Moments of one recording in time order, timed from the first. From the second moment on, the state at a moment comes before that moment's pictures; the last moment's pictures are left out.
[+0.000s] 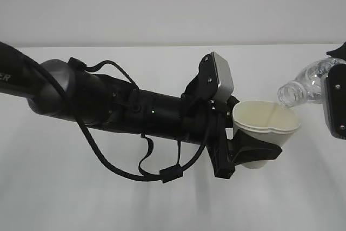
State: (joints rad) left arm -0.73 2.11 -1.18 1.17 -0.93 -0.72; right arm 0.21 1.20 -0.59 -1.82 0.19 0.12
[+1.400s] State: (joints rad) left arm -0.73 2.11 -1.18 1.16 -0.93 -0.72; right arm 0.21 1.20 -0.60 -1.82 0.19 0.10
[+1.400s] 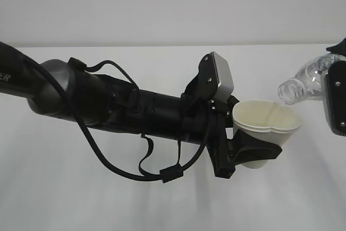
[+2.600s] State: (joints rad) left arm -0.73 2.11 -1.18 1.16 -0.93 -0.72; right arm 0.21 1.20 -0.60 -1.82 0.19 0.08
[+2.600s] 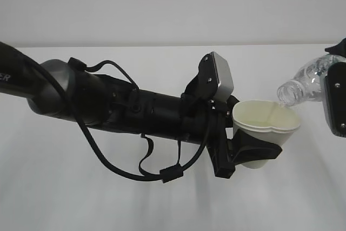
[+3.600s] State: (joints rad) left arm -0.73 2.11 -1.18 1.16 -0.93 -0.72; right arm 0.21 1.20 -0.60 -1.82 0.19 0.08
